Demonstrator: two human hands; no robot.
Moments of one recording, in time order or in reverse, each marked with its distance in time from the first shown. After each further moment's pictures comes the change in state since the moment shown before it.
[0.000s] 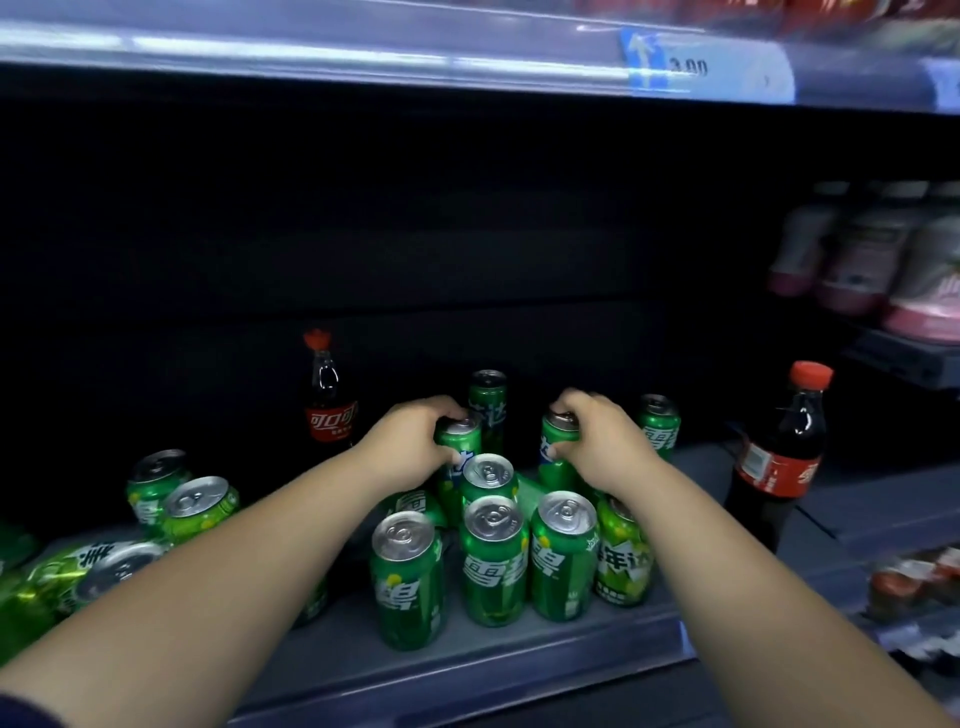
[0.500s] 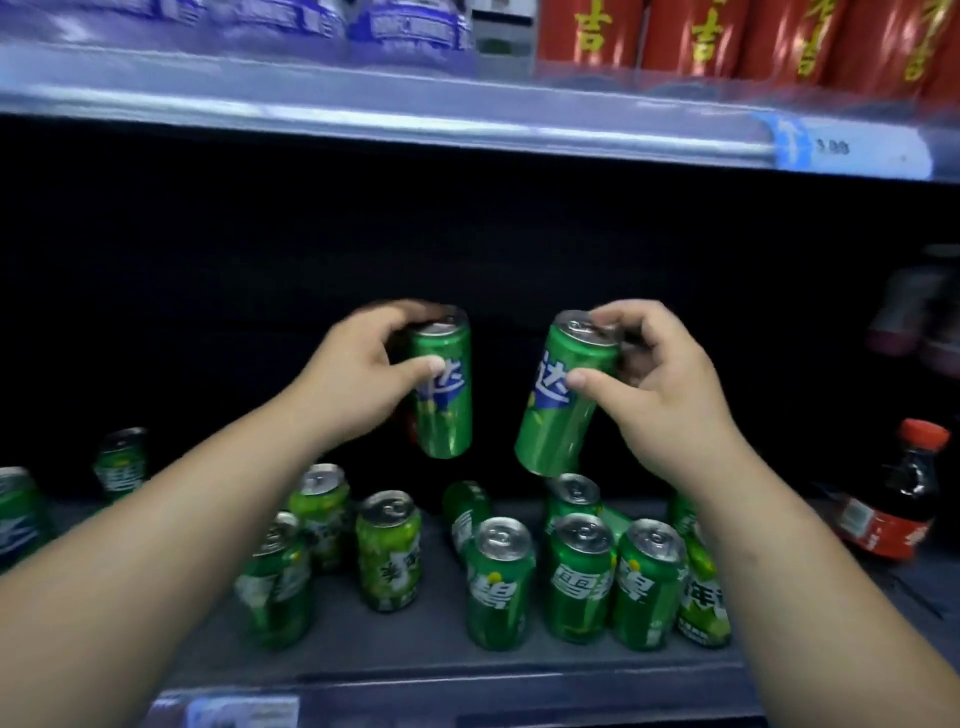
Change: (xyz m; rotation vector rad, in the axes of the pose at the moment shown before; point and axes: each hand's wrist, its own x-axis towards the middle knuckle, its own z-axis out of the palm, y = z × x) left_hand -0.090 -0.013 -0.149 -0.269 0.453 0.190; right_hand -0.050 -0.142 -0.065 0.737 0.237 -0.465
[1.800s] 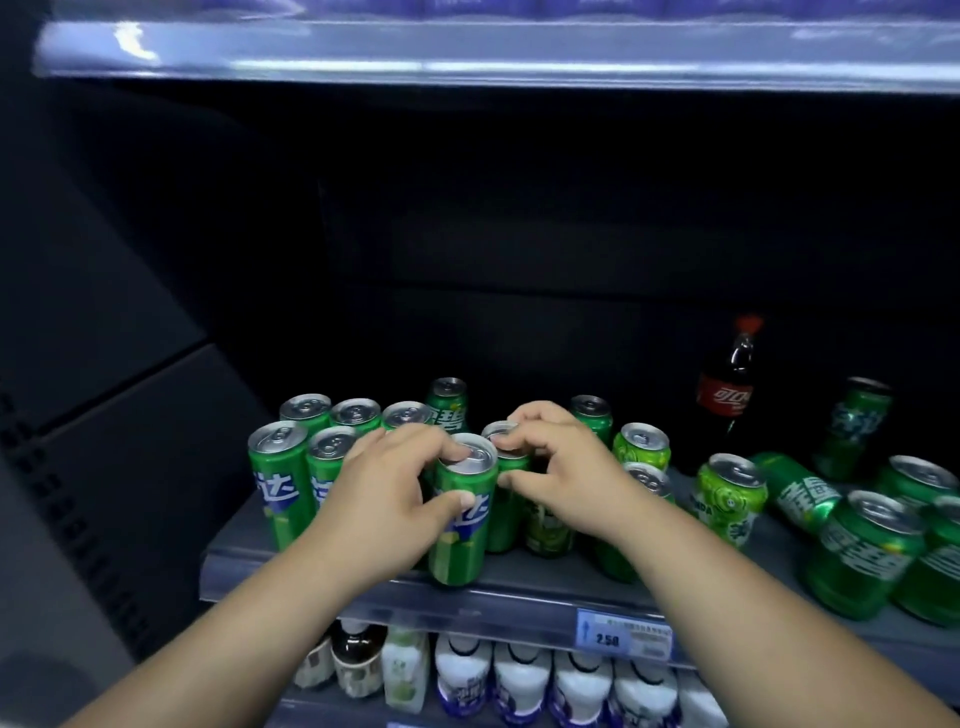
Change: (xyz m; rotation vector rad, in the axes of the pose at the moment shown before) left_hand -0.224 -0.148 -0.232 0.376 -0.015 -0.199; right_hand -0.058 -0.041 0.386 -0.024 -0.491 -0.015
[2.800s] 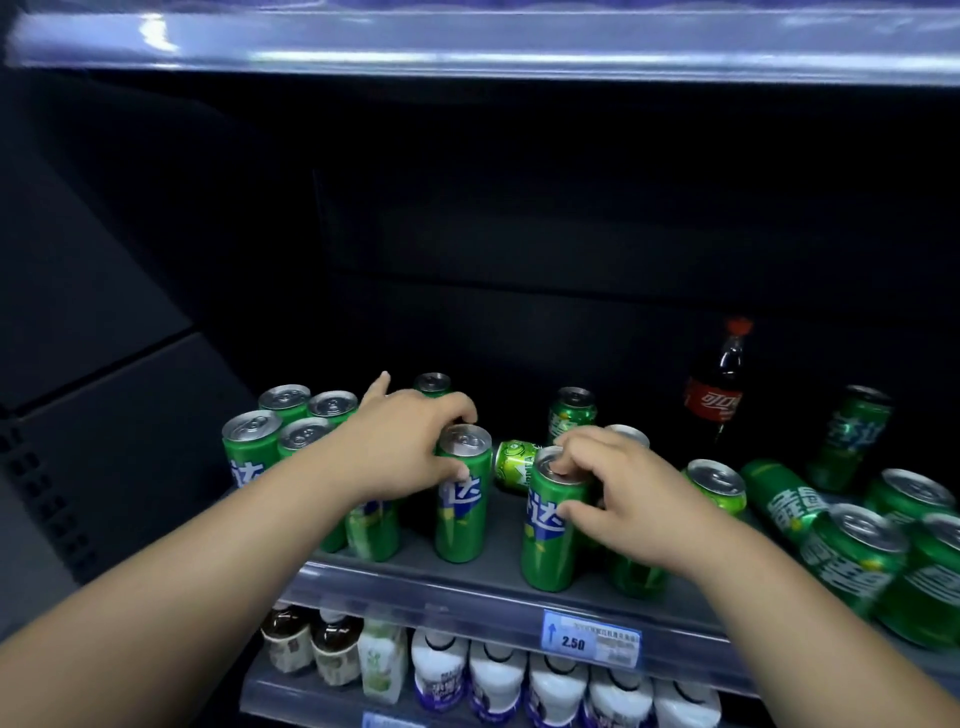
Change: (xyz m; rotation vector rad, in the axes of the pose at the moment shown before) left_hand 0.067 0.014 0.011 0.461 -0.363 0.014; right_hand -0.045 0.003 -0.076 -0.453 -0.163 -0.083
